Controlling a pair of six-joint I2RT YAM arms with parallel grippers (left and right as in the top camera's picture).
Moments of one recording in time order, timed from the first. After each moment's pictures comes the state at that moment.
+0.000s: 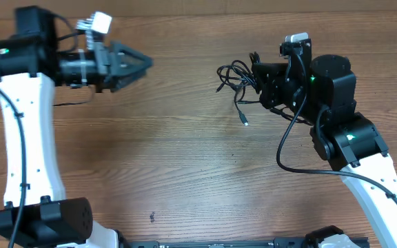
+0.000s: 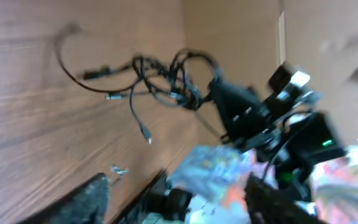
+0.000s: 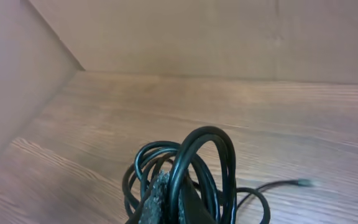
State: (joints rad) left arm 0.10 1.72 1.92 -1.46 1.17 -0.10; right arm 0.31 1.22 1.17 -0.36 -0.28 0.25
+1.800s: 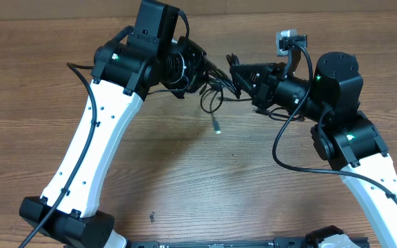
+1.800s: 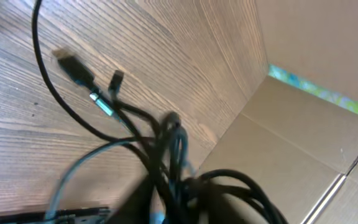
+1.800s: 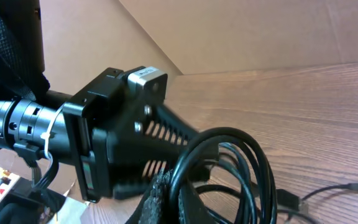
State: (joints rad) left arm -0.40 1.72 1.92 -1.09 0.45 -1.38; right arm 0.31 1.22 1.17 -0.22 -0.63 0.54
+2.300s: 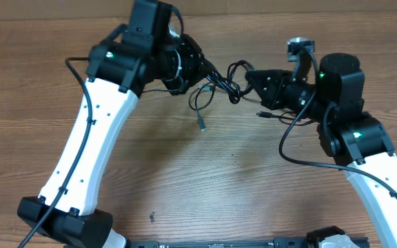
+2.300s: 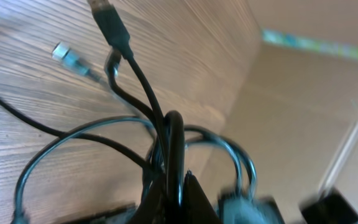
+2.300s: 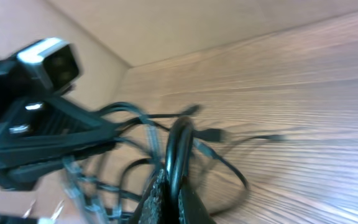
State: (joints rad) left arm -0.35 1.72 1.92 -1.07 0.57 -1.13; right arm 0.23 1.22 1.17 -0.42 -0.51 0.51
